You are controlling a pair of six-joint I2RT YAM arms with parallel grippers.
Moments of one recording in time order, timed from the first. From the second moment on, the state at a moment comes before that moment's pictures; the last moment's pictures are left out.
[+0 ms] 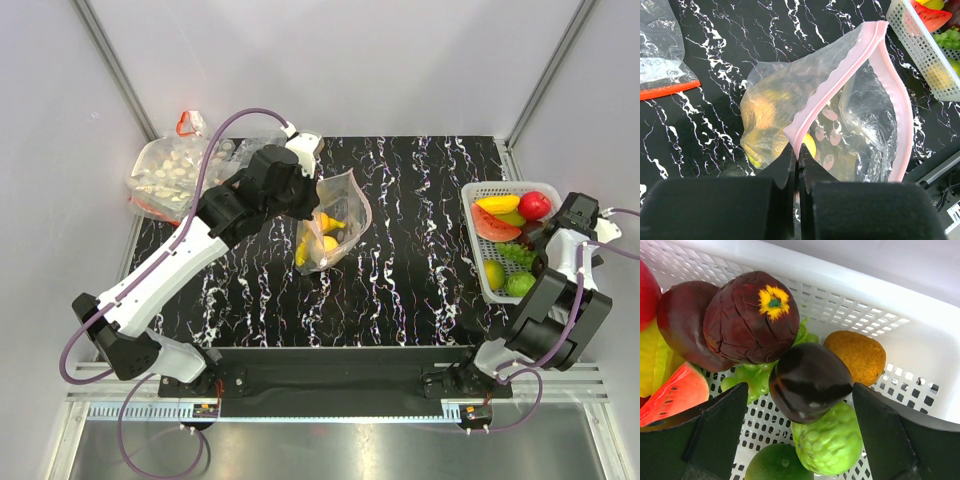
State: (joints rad) left arm -0.77 1.41 1.59 -0.73 -0.10 -0.26; right arm -0.59 1.48 1.03 -0.52 0.35 0.58
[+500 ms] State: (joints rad) left arm -0.77 1.41 1.59 -0.73 -0.10 -0.26; right arm -0.59 1.44 0.99 -0.49 0.35 0.54
